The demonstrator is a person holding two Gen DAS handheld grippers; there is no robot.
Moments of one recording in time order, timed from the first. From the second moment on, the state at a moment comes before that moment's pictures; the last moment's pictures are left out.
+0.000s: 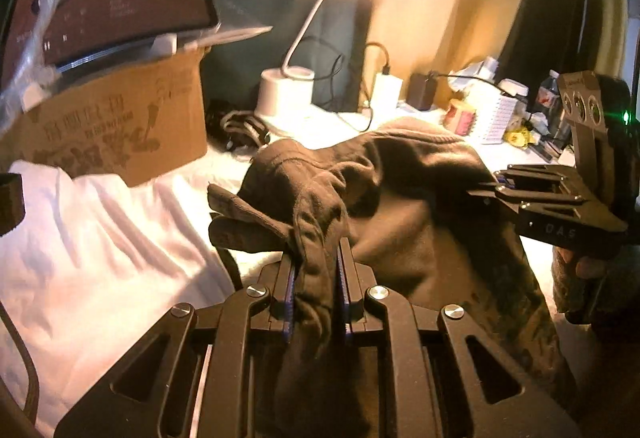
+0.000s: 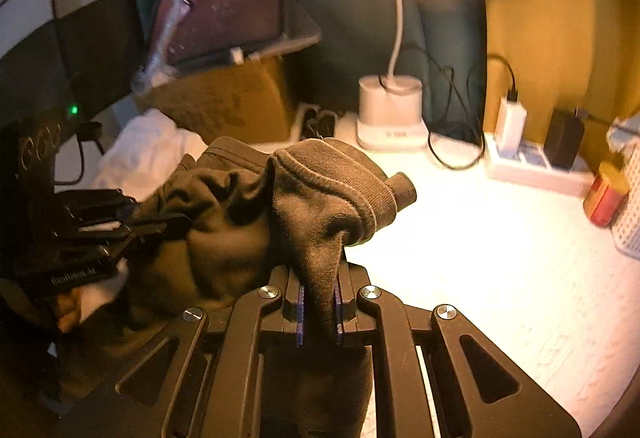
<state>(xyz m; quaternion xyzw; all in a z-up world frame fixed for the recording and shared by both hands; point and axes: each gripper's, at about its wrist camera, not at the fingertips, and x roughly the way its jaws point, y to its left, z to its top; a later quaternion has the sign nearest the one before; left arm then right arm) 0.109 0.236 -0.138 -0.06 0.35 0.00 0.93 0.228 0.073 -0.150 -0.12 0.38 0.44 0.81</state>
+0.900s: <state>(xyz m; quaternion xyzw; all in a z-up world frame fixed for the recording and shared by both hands) 0.164 0.274 -0.161 -0.10 0.43 0.05 0.90 0.309 0.036 -0.198 -0.03 0.47 0.35 0.81</state>
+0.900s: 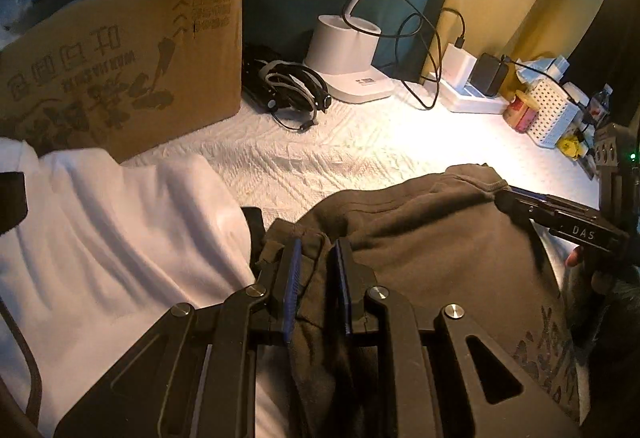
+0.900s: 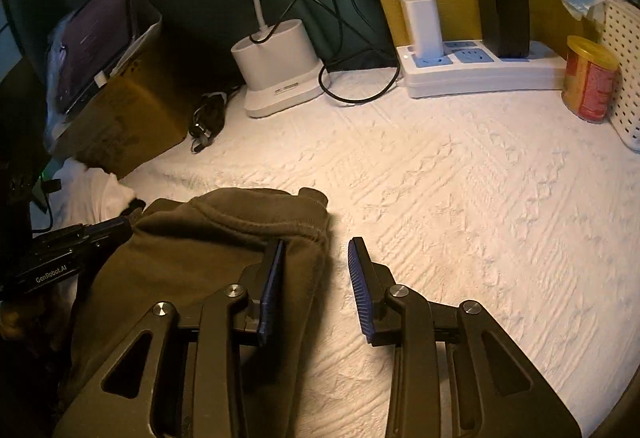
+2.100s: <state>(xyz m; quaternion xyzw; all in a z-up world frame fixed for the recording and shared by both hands) 0.110 0.239 -0.154 -0.05 0.45 0.05 0.89 0.238 0.007 -0.186 -0.07 0.46 0.30 0.83</state>
